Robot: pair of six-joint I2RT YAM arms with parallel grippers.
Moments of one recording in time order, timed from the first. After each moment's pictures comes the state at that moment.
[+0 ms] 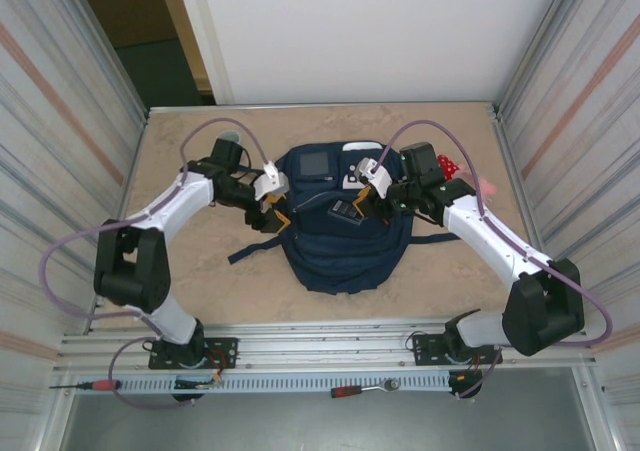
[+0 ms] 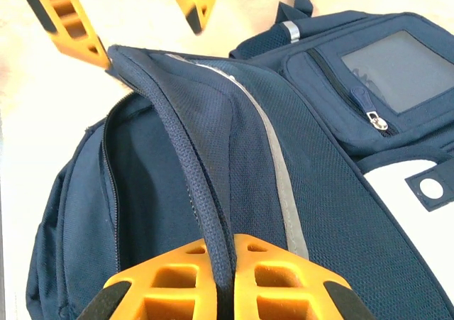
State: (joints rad) left arm -0.27 1.64 1.18 -0.77 0.81 0.95; right arm 0.41 1.35 1.04 -0.50 -0.61 -0.44
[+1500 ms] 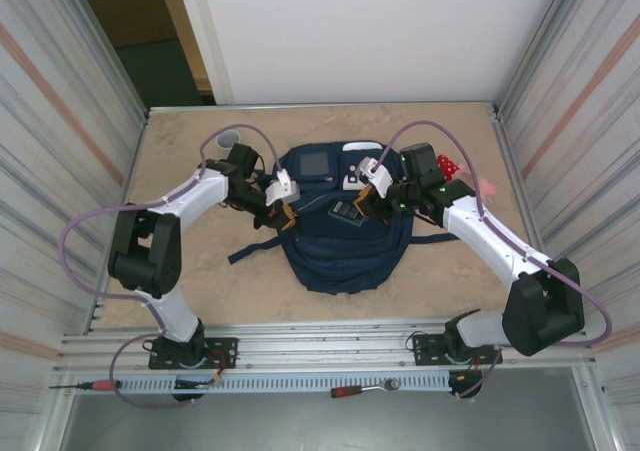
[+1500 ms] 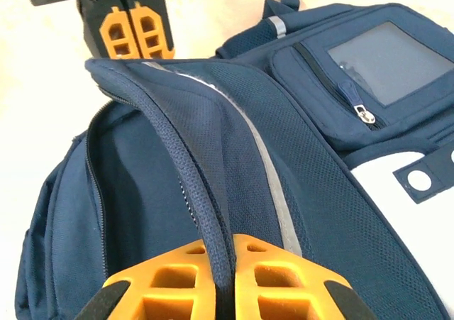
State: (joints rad) left arm -0.33 1.72 1.20 -0.80 0.80 0.93; right arm 0.41 1.35 1.02 -0.48 -0.58 -0.40
